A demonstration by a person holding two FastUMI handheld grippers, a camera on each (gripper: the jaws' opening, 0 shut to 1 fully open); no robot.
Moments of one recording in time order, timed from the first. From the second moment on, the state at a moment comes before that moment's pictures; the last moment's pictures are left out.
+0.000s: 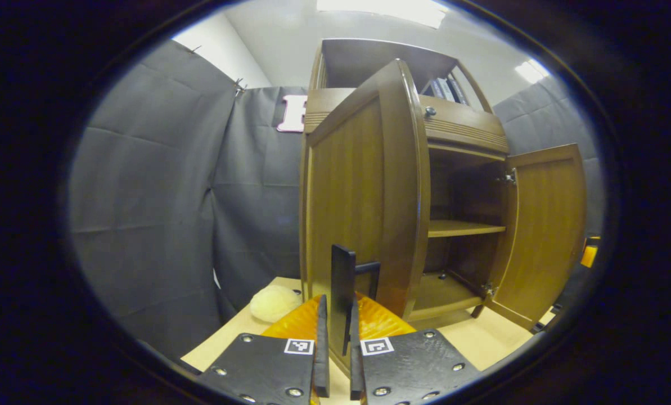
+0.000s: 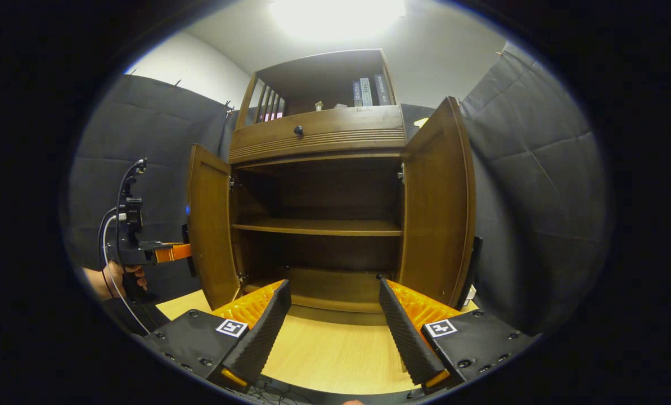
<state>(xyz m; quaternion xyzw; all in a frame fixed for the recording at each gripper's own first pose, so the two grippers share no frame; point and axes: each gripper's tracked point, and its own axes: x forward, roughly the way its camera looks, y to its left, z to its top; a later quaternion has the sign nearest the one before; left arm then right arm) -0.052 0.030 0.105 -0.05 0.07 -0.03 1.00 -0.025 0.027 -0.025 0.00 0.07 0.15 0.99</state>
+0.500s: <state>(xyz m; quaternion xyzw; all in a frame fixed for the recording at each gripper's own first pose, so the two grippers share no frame) -0.070 0.099 0.098 -0.03 0.07 0.02 1.00 -0.017 0.043 -0.026 0.00 0.07 0.16 0.98</state>
